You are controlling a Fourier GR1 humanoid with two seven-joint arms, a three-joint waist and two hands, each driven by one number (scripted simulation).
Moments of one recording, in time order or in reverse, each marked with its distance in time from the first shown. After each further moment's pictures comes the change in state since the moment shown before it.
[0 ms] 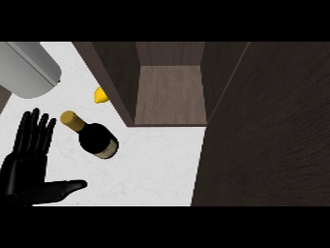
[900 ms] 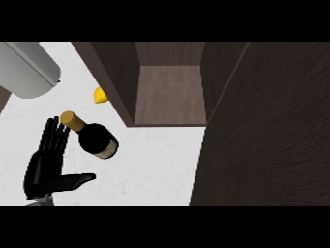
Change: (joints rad) left arm -0.120 0.034 0.065 0.470 -0.024 -0.088 -0.255; right arm -0.034 -0.006 0.034 0.001 0.011 -0.023 0.014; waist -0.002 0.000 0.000
